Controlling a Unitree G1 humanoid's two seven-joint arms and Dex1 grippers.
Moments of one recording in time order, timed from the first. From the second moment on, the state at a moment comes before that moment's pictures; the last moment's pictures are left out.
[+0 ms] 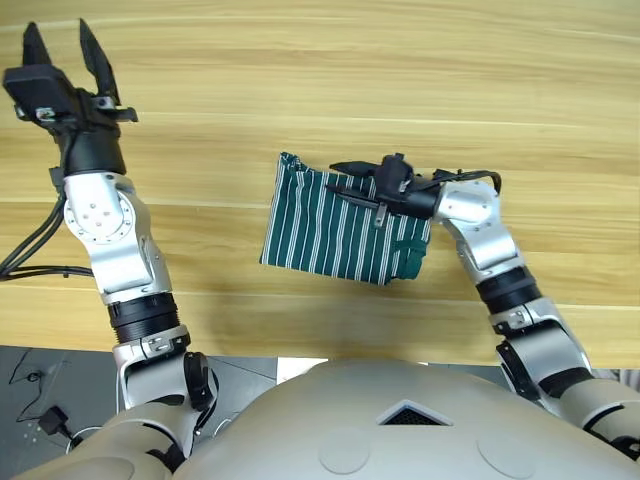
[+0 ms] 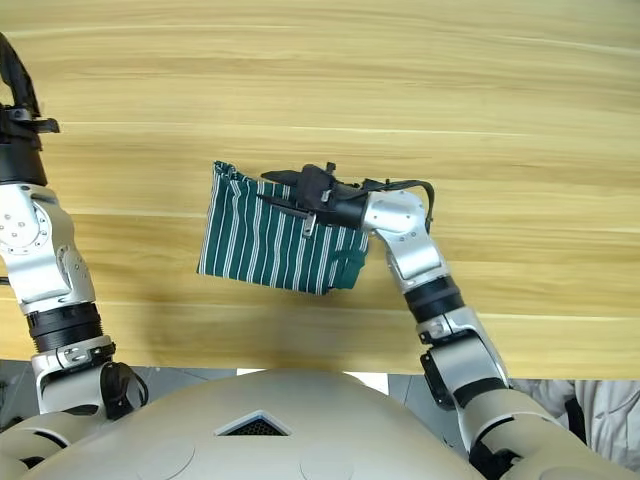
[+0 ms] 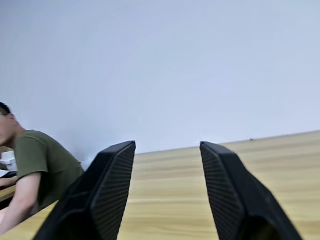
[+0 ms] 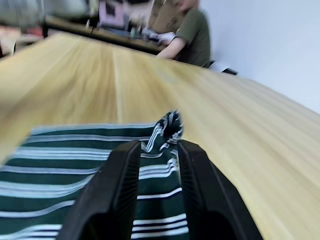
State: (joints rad) left arm -0.11 0.34 0.32 -0.01 -0.11 -0.20 -0.03; right arm -0.33 -0.20 0.40 0.39 0.05 -0.29 0.87
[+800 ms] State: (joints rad) left arm -0.09 0.26 0.29 -0.01 -0.12 -0.17 -0.03; right arm -0.63 -0.36 0.40 0.98 -0.20 -0.44 0.71
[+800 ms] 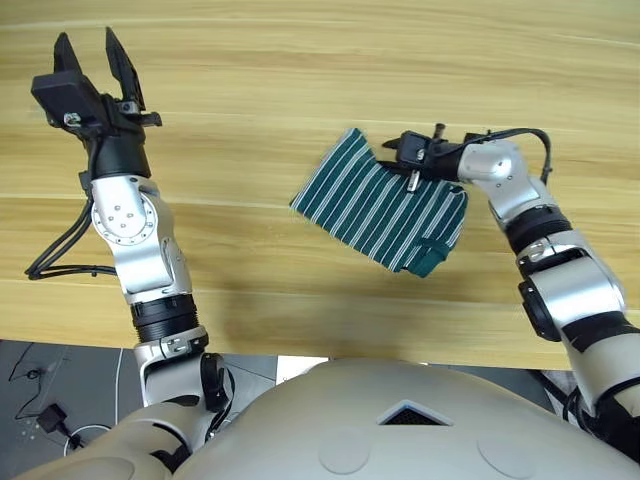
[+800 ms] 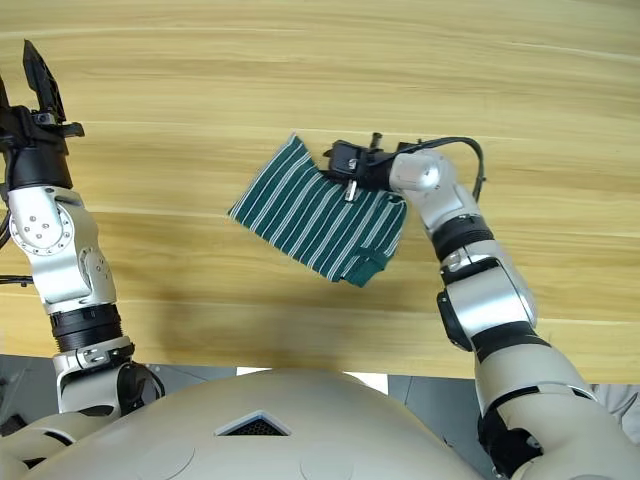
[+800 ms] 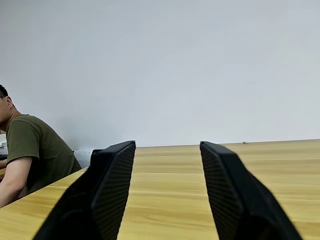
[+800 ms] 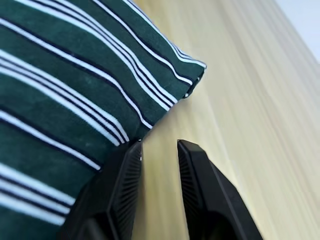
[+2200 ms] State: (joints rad) left arm -0.07 0.07 -0.04 0.12 0.13 -0.44 0.02; right arm -0.20 -0.02 -0.03 0.43 -0.02 -0.72 -0.06
